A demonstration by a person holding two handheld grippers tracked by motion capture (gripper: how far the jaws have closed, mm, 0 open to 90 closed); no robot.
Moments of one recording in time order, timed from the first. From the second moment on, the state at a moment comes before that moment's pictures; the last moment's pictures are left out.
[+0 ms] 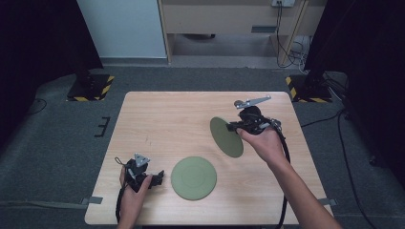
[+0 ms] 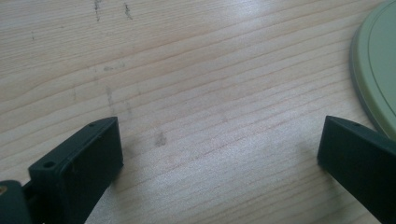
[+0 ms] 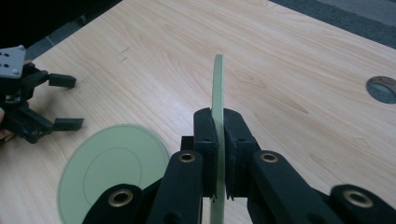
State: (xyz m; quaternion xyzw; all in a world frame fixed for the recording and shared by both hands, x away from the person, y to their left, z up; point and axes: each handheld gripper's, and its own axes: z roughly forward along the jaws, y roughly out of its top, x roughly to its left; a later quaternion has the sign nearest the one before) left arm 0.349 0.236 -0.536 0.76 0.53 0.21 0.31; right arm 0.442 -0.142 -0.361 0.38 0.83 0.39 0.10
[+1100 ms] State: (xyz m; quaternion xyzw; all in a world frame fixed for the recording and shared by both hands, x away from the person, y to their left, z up) left arm 0.349 0.236 -0.536 0.76 0.53 0.21 0.31; right arm 0.467 -0.200 -0.366 0.46 0.80 0.37 0.15
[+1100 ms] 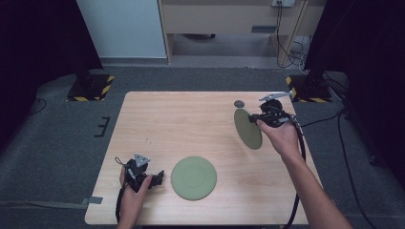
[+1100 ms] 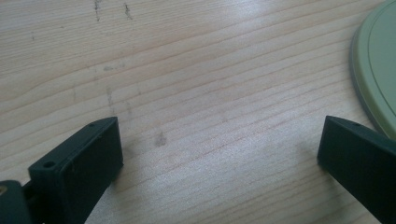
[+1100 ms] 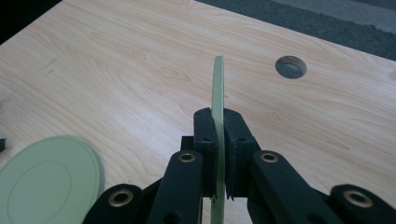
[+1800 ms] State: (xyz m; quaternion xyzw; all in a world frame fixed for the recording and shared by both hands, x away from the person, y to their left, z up) left arm 0.349 0.236 -0.536 0.76 0.53 0.21 0.31; right arm 0.482 -0.198 -0.378 0.48 0.79 0.36 0.16
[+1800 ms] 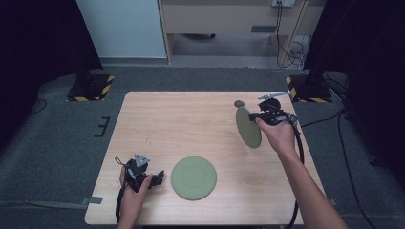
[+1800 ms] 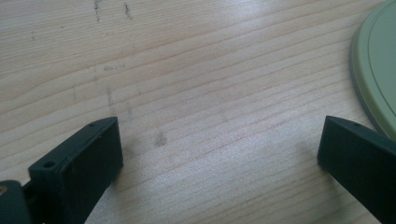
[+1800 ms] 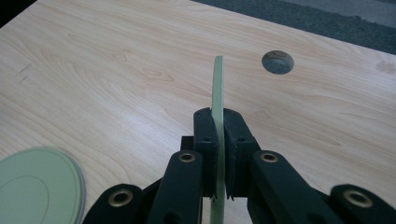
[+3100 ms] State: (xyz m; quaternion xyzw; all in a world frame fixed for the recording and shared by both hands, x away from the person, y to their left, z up) left arm 0.349 0.236 -0.536 0.76 0.53 0.21 0.31; right arm 0.514 -0.261 -0.421 0.52 0.77 0.33 0.16
